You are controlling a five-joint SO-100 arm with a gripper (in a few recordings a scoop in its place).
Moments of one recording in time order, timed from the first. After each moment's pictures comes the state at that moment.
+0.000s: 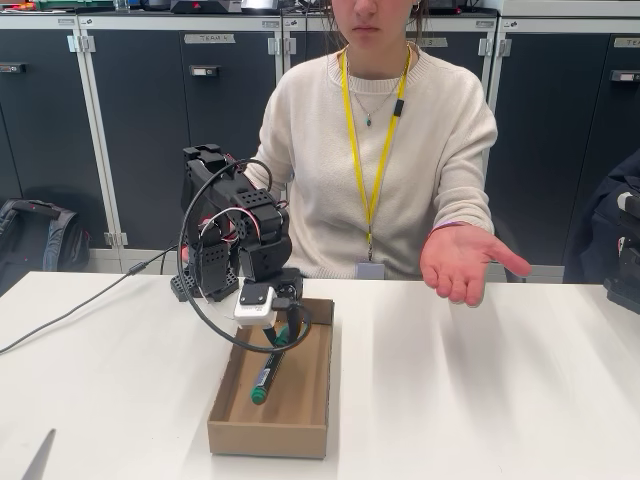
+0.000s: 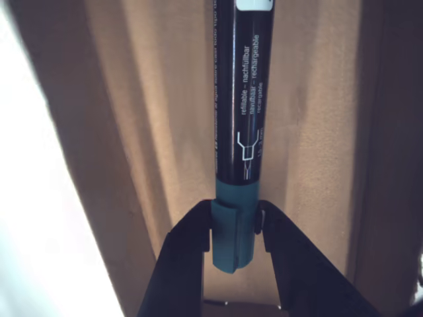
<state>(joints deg) -39.7 93.7 105.2 62.1 -46.8</state>
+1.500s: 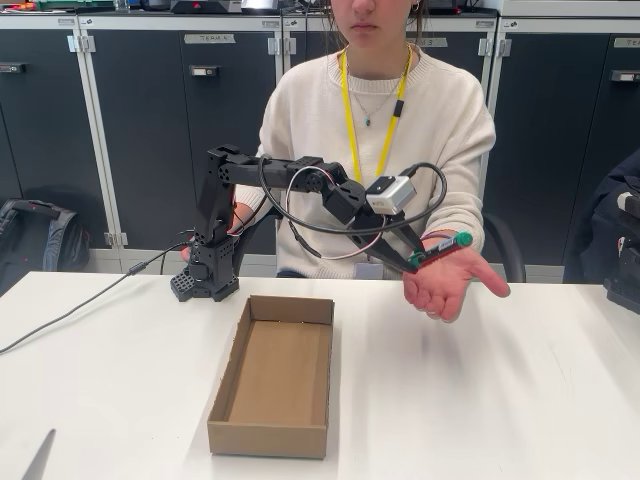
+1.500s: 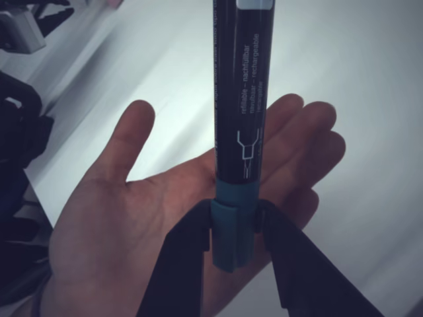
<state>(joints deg) -62.6 79.1 73.9 40.6 -61.8</state>
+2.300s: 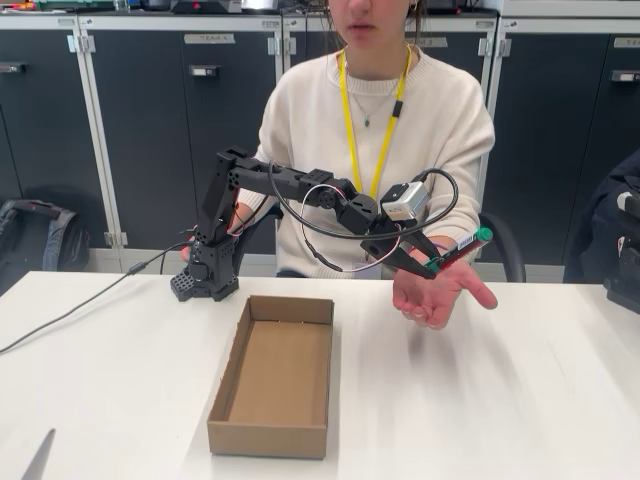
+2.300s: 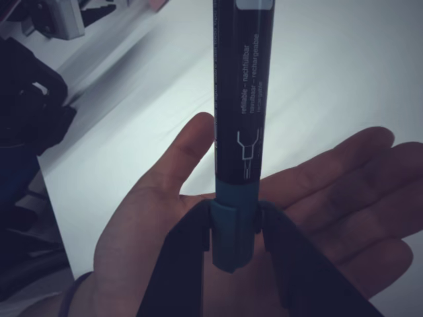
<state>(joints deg) -65.8 76.8 79.0 27.2 -67.0</state>
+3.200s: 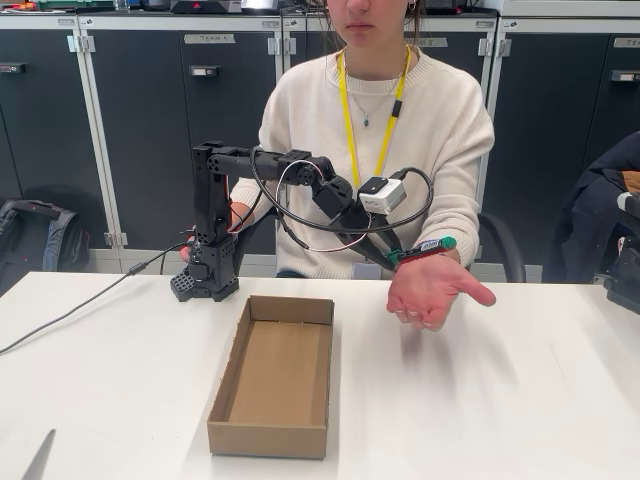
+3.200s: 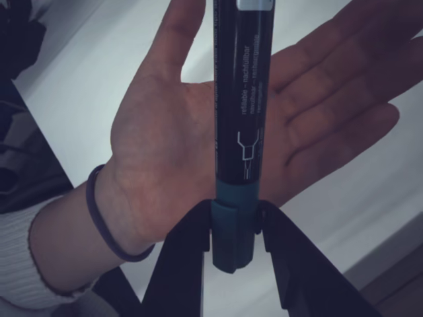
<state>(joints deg) -69.9 95.1 91.8 47.1 -62.7</state>
